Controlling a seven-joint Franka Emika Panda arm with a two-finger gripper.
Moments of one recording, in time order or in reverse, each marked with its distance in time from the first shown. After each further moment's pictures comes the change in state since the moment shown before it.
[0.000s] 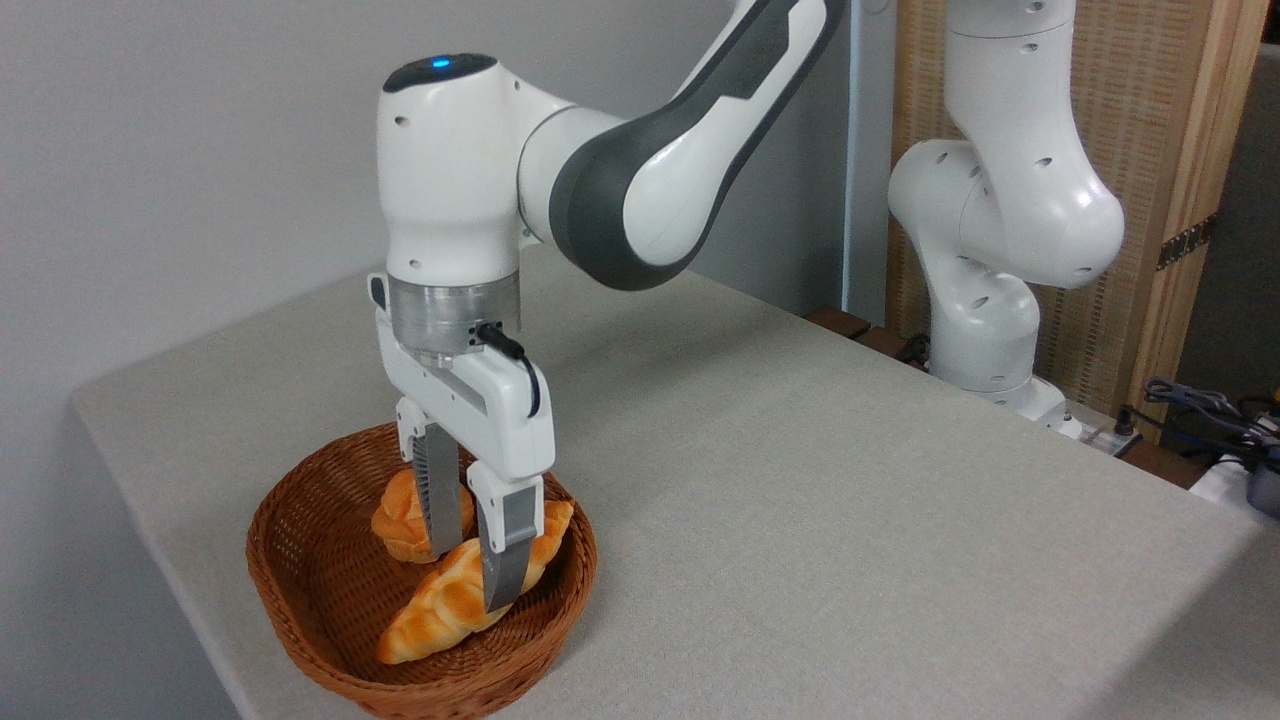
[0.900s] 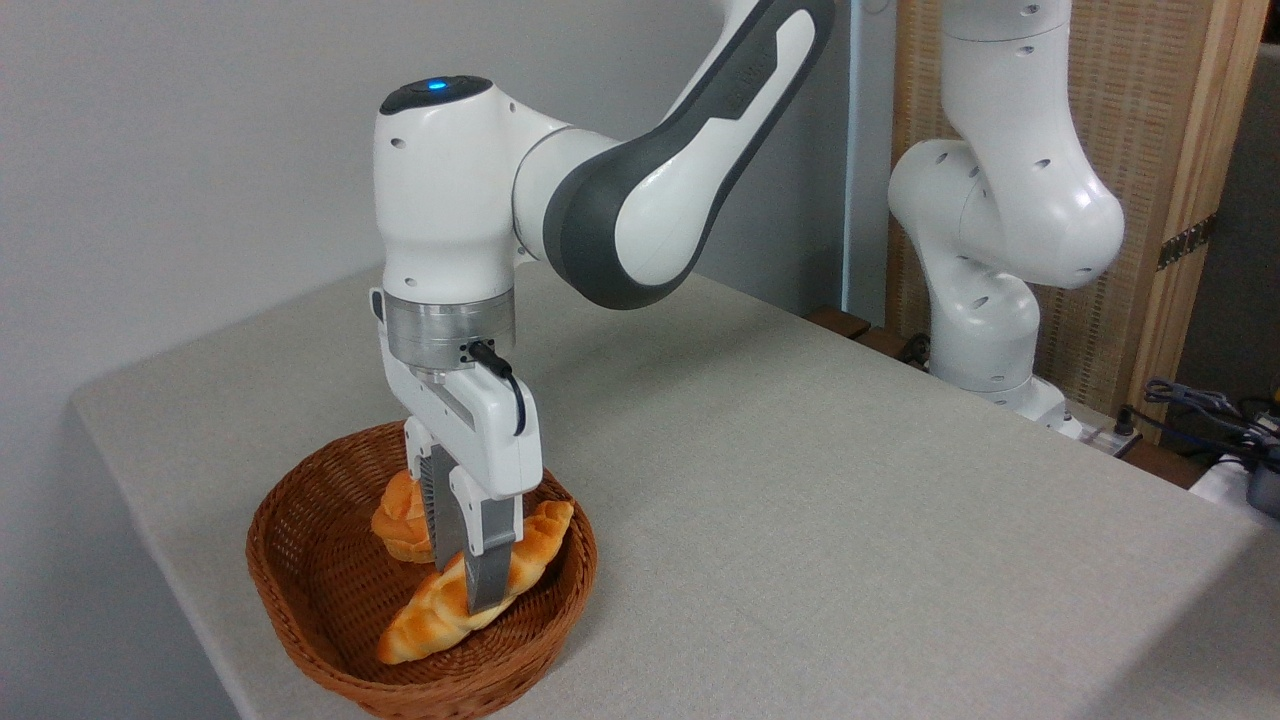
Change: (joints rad) arm -0.001 0.021 -0.003 0.000 0.001 0.024 0.052
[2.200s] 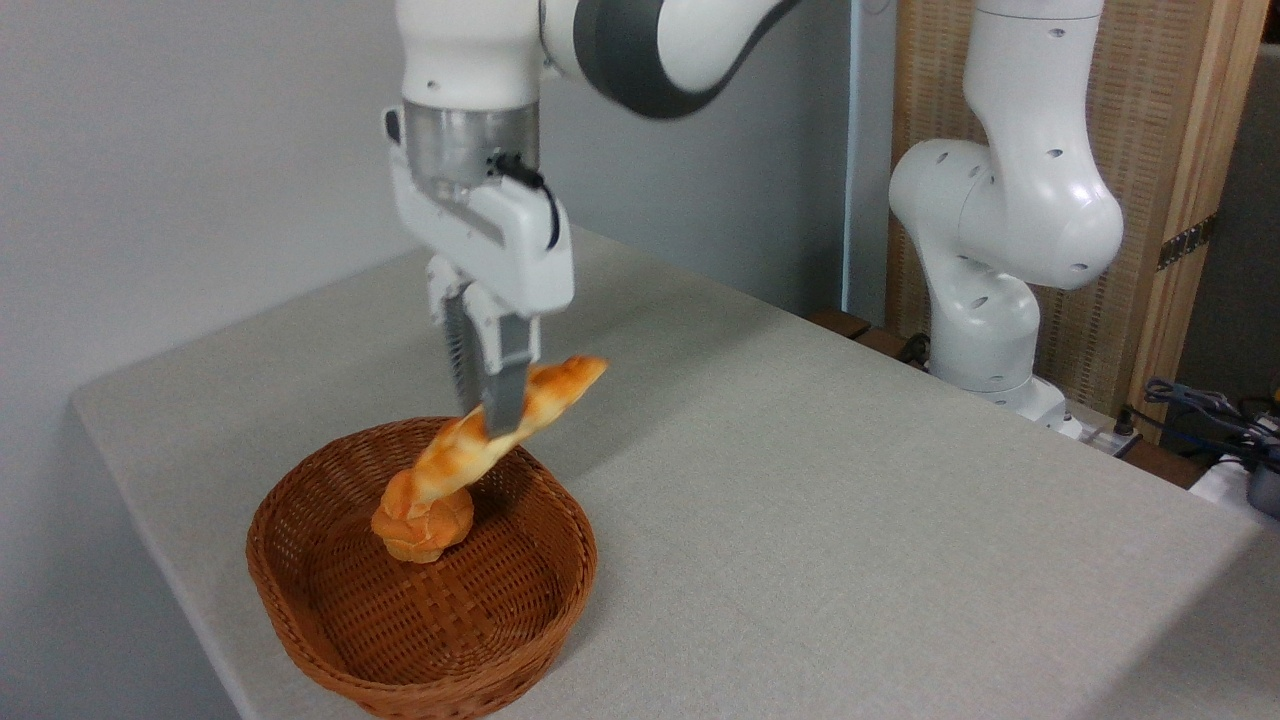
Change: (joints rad) arm -0.028 -0.239 -0.017 0.023 -0.080 -0.311 -0.026
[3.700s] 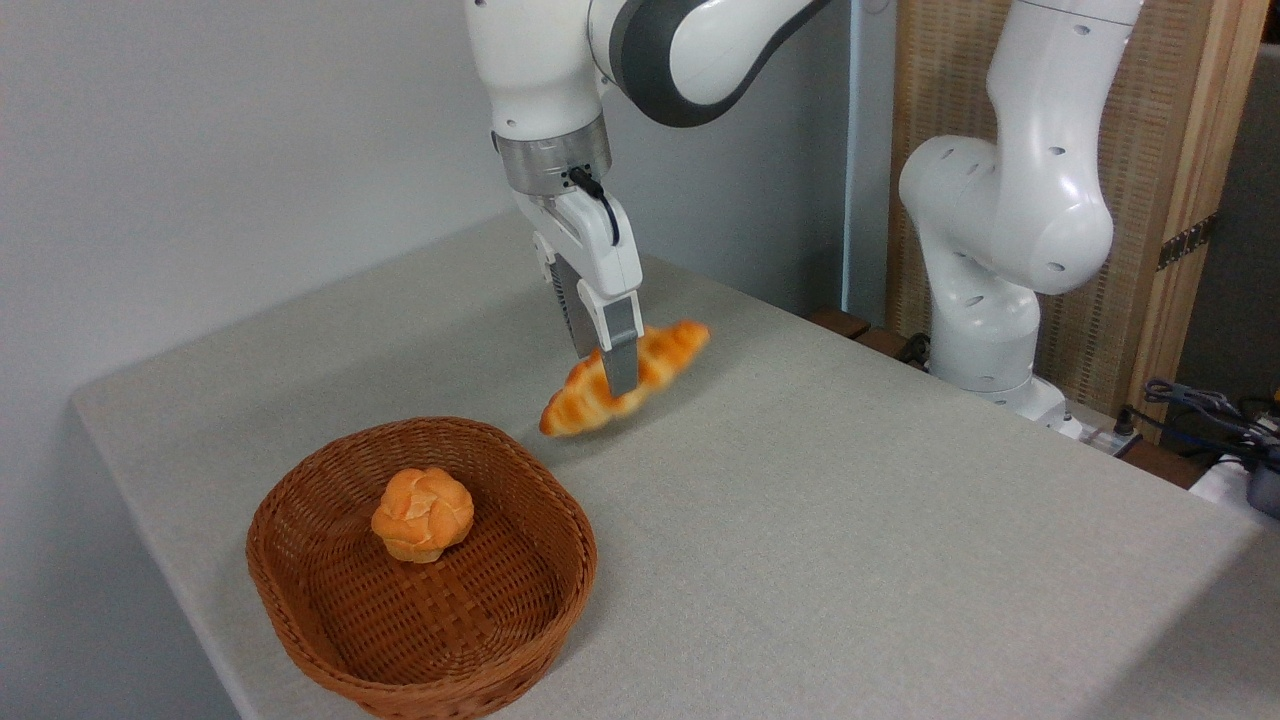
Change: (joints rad) arm -0.181 -0.180 0.001 -0.290 -0.026 -0.115 -0.002
